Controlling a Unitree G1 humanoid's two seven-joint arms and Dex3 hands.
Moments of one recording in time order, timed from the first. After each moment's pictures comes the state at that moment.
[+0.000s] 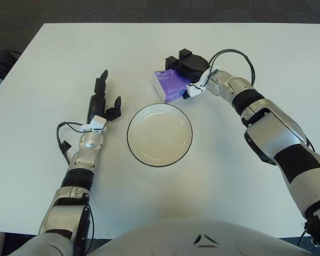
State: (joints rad) left arm -0.25 0.26 0.04 0.55 0.18 -0.56 0.20; right arm -1.18 -0.22 0.68 1.23 -0.84 -0.57 -0.26
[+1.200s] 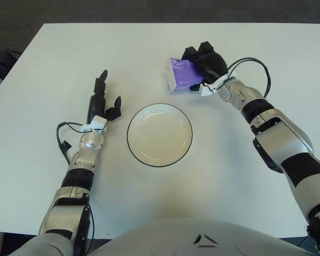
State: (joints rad) left arm -0.25 0.26 0.04 0.55 0.20 -0.56 0.21; right arm -1.08 -0.30 0.55 1.16 -0.79 -0.53 -0.52
